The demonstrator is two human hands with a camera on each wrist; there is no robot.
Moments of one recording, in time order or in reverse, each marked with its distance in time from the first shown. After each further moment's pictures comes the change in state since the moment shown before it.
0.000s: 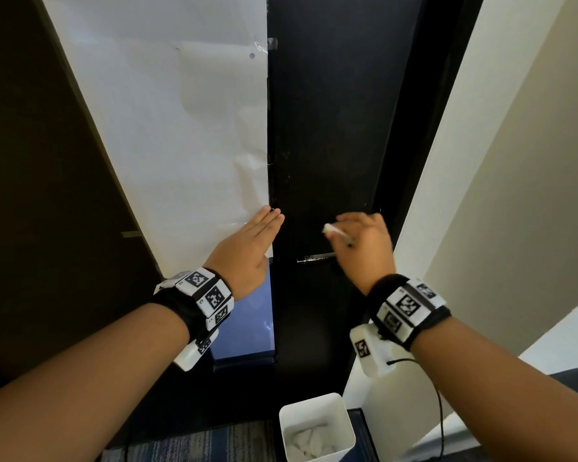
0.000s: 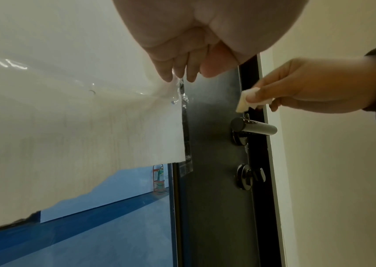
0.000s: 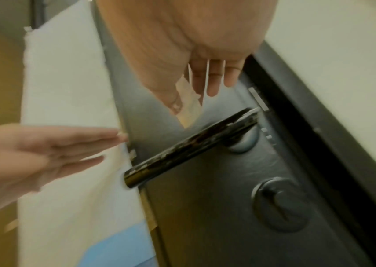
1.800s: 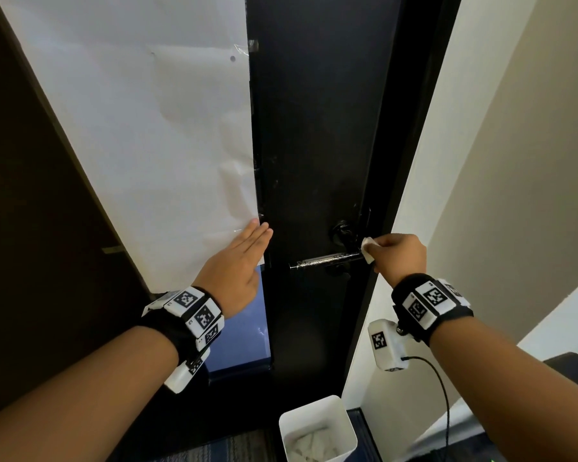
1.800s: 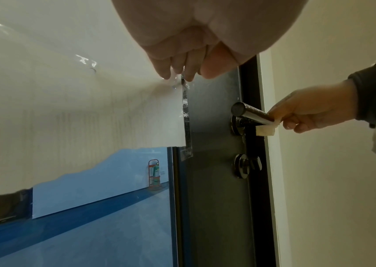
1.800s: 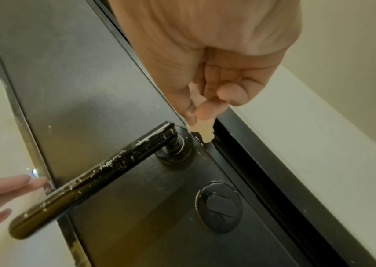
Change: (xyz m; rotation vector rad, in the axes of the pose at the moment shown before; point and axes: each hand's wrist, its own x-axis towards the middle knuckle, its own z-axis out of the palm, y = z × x) left_hand -0.004 -0.004 0.007 -0.010 -0.023 -0.001; right_hand -0.007 0.058 -0.017 0.269 0.006 0.686
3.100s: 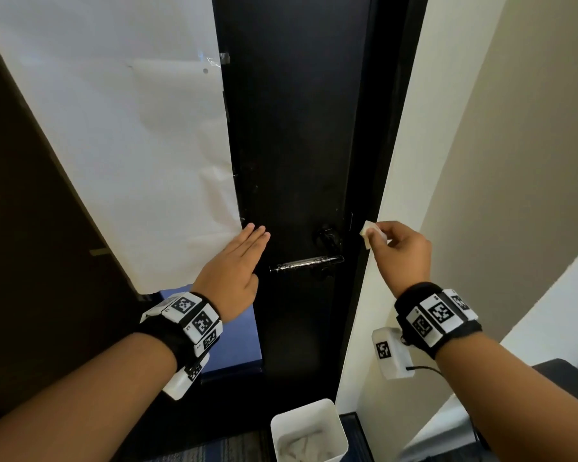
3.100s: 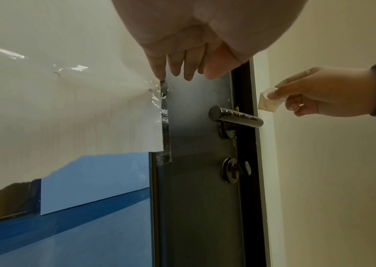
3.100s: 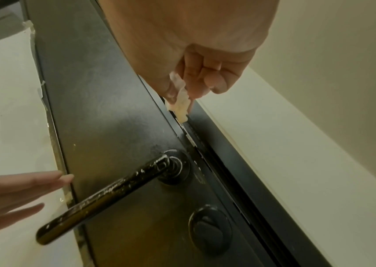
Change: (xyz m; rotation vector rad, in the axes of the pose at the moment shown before) left_hand 0.009 0.025 0.014 0.000 0.031 -0.026; right_hand -0.002 0.002 -0.035 0.174 0.131 -0.249
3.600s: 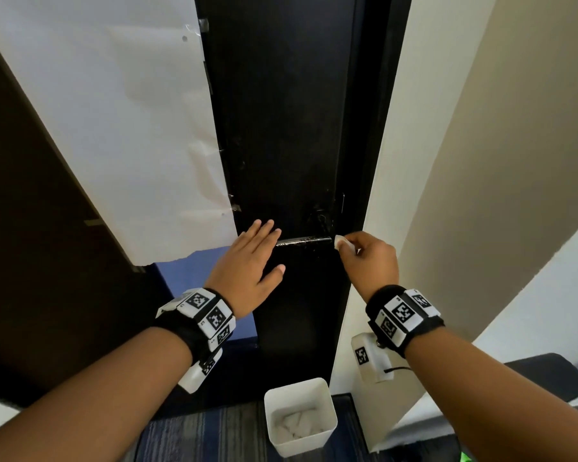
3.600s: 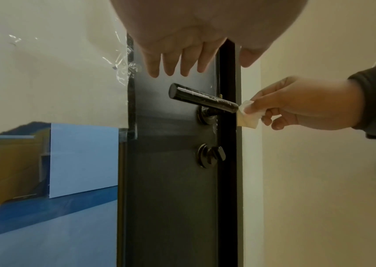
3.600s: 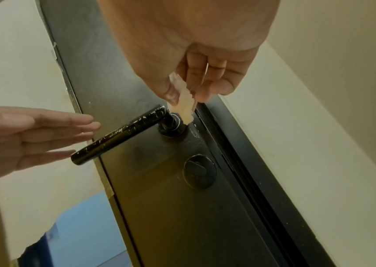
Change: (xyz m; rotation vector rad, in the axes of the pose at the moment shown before) left_hand -0.005 0.035 0.043 0.044 -0.004 -0.044; right_hand -0.025 0.030 0.011 -0.161 -0.239 -0.041
